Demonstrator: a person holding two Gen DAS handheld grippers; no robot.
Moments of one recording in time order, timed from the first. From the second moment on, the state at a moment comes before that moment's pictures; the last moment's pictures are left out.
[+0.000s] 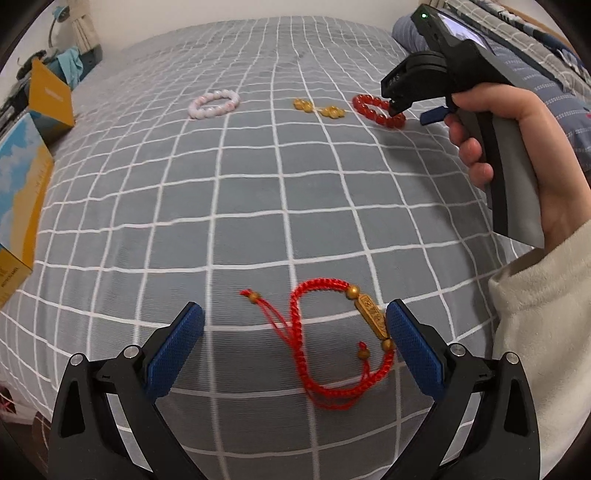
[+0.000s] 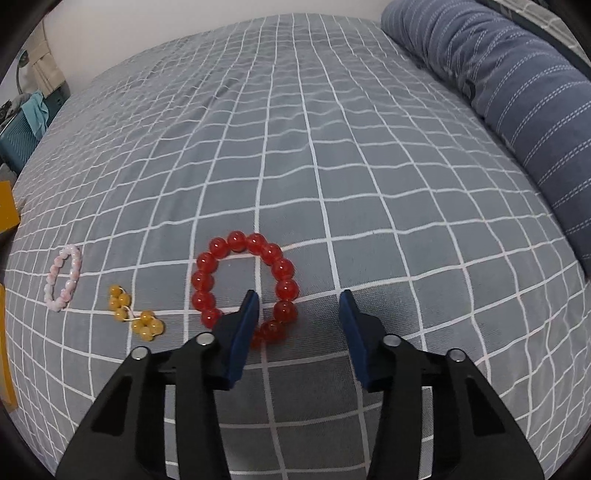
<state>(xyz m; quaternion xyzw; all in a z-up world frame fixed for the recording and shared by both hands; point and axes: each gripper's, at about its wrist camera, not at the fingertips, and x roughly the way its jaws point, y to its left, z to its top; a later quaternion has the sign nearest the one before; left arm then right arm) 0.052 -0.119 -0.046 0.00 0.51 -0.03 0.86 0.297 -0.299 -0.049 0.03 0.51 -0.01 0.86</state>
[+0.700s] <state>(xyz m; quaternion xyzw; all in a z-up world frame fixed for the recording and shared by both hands) 0.045 -0.117 -0.042 0.00 0.51 -0.05 0.86 0.292 -0.294 -0.038 0.04 0.50 0.01 0.86</state>
